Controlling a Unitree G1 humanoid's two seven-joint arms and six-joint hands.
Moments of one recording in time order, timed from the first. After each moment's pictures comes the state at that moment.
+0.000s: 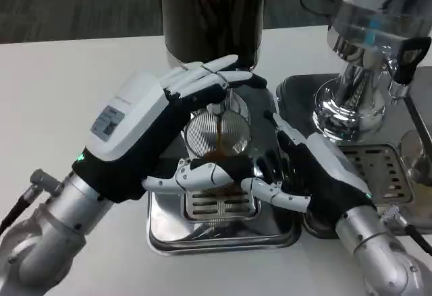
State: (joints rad) left arm -0.17 0.47 -0.10 0.19 0.48 -0.84 0.03; right arm -0.11 -0.24 0.30 0.10 -0.49 0.04 0.03
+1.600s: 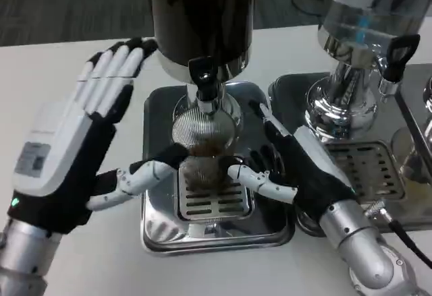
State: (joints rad) left arm 0.12 0.43 0.07 0.01 0.62 -0.62 0.27; right arm -0.16 -0.17 0.28 0.21 -0.40 -0.06 0.02
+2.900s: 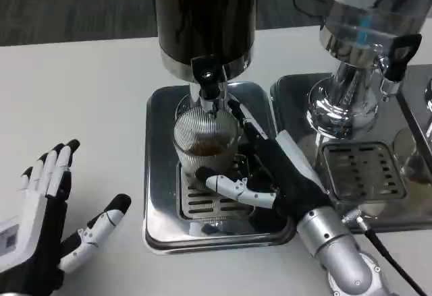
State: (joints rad) left arm 0.29 0.38 0.01 0.12 0.64 -0.28 0.35; right arm -0.20 -0.08 0.27 0.42 -0.32 -0.27 -0.02
